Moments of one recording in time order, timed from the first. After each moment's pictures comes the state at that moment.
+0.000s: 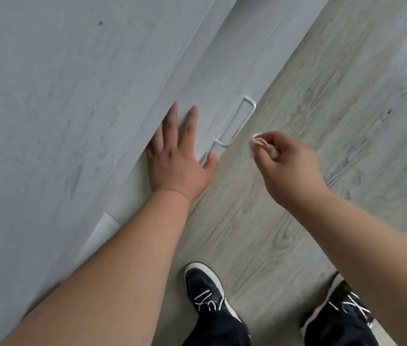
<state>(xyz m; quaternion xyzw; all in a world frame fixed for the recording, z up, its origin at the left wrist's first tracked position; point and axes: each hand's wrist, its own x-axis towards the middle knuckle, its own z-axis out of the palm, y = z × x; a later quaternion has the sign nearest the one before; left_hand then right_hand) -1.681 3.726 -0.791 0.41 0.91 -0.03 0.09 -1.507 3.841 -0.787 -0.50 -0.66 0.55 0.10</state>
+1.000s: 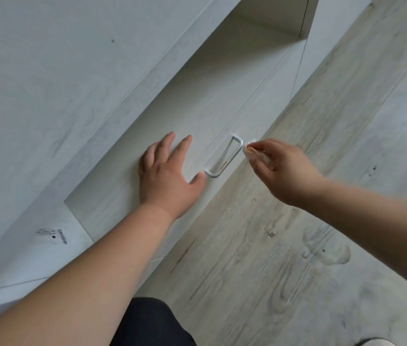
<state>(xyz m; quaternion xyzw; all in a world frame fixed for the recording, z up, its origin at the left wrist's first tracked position) -1.685 3.731 -0.798 0.40 0.91 0.06 0.05 -1.500 3.909 -0.829 -0.29 -0.85 0.41 0.15</state>
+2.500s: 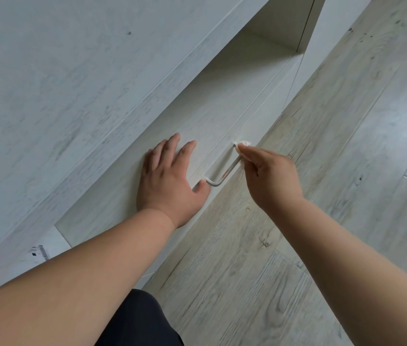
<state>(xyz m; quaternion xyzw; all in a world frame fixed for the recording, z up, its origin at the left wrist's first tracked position) -1.691 3.736 -0.798 0.45 0.89 0.06 0.06 -1.539 3.880 -0.841 -0.35 -0.84 0.30 0.28</state>
